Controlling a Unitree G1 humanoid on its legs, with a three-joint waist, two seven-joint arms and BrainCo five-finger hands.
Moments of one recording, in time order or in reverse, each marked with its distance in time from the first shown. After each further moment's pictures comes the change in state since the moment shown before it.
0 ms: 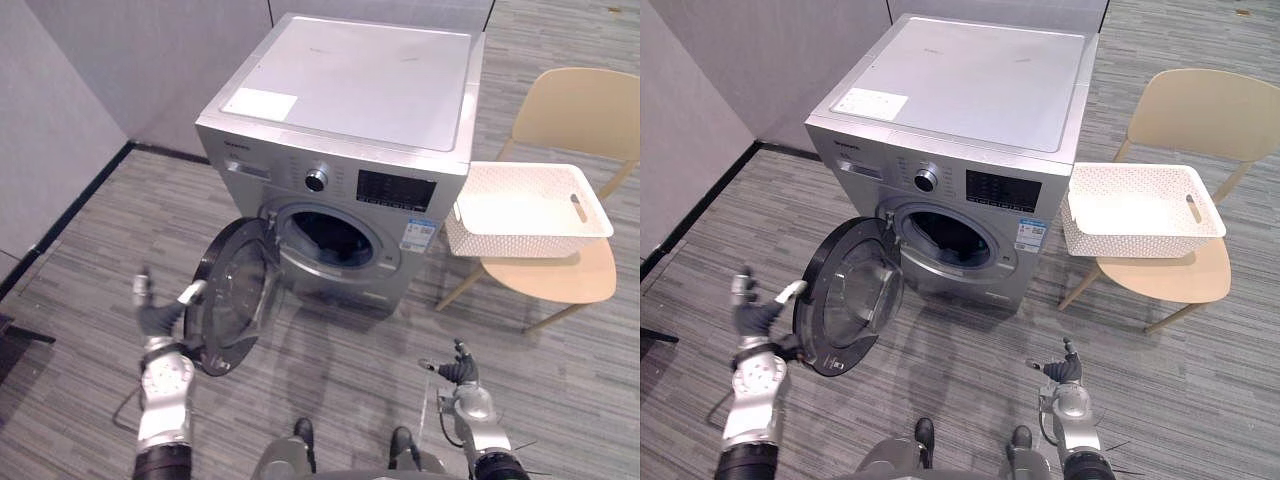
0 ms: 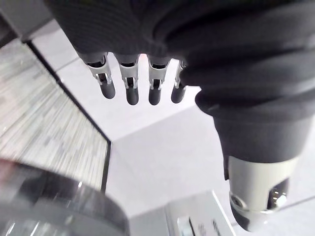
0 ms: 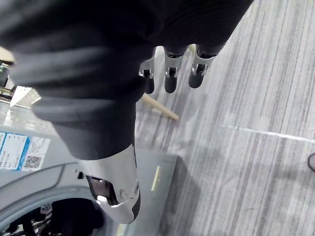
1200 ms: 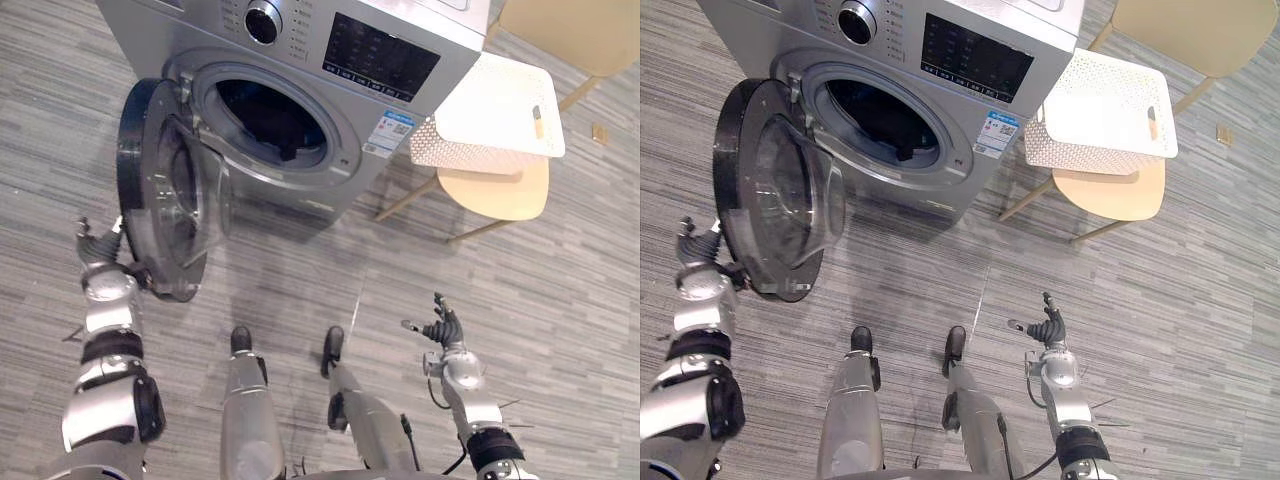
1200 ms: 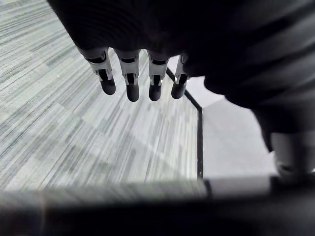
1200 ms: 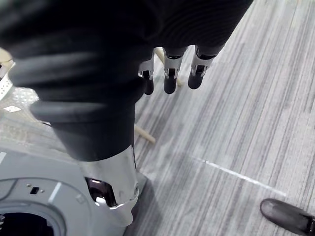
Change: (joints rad) left arm -0.476 0.222 -0.010 0.566 -0.063 0.100 -0.074; right arm -0.082 -0.008 0.108 -0.171 0.067 -0.022 0.031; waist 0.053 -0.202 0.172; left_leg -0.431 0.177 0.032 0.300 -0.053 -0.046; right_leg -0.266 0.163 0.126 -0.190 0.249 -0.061
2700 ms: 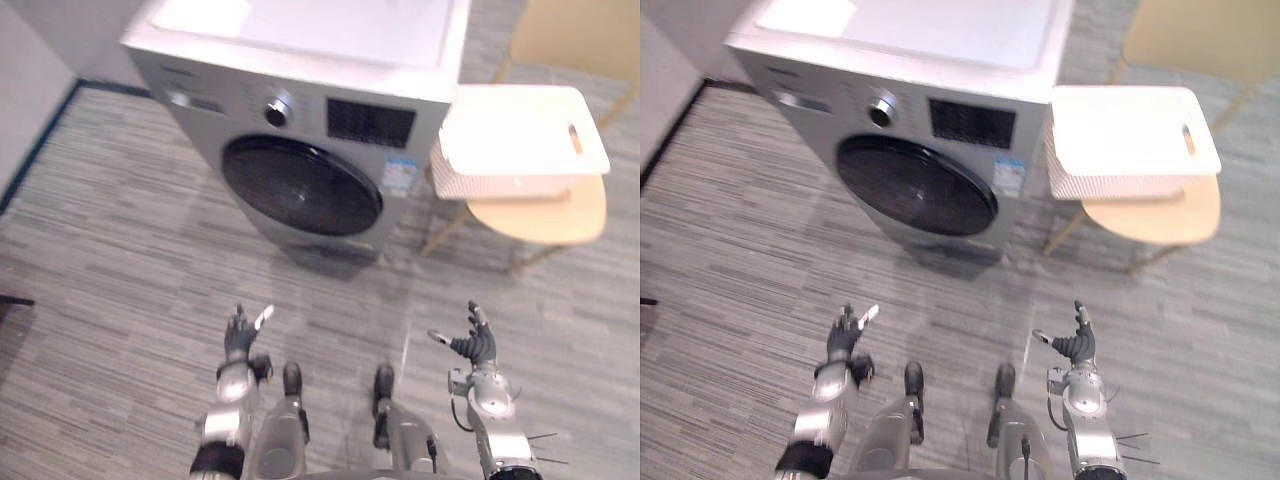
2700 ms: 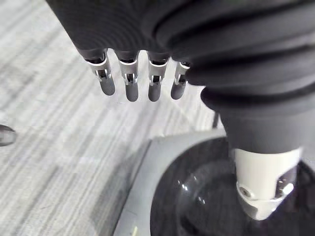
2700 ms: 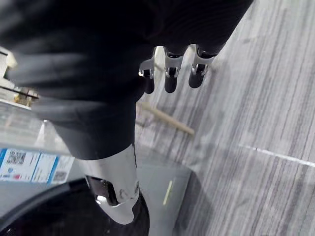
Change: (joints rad) left arm 0.598 -0.417 -0.276 -0.303 -0.163 -0.039 -0.094; right arm 0.235 -0.019 -0.066 -0.230 -0.070 0.027 -0.038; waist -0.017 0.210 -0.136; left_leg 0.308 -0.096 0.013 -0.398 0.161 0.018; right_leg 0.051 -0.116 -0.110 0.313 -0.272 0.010
